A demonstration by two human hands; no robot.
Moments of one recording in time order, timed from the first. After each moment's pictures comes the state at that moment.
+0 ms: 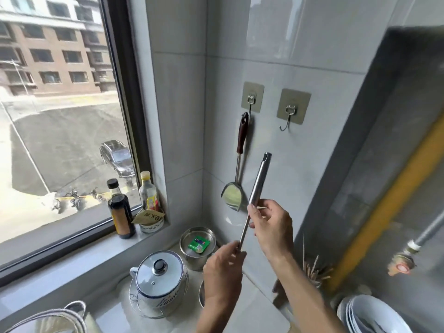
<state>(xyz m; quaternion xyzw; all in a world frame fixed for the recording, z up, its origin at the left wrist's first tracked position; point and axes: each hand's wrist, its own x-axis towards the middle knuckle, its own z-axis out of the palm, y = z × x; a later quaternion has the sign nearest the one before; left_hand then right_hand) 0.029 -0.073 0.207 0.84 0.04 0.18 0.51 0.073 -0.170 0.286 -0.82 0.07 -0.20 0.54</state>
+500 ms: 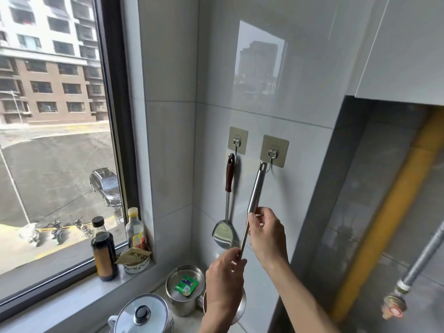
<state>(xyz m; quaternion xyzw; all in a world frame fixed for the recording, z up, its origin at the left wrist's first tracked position) 0.087 -0.101 0.256 0.83 -0.01 0.23 0.51 0.111 -0.185 0.350 -0.84 0.05 -0.24 0.49</state>
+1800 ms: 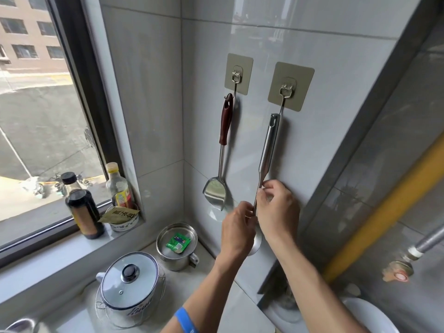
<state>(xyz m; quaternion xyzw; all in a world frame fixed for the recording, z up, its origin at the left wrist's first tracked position) 0.167 -0.149 0.206 0.84 -0.05 0.14 0.53 0.158 -0.221 0.280 -0.87 0.11 -0.31 0.37</state>
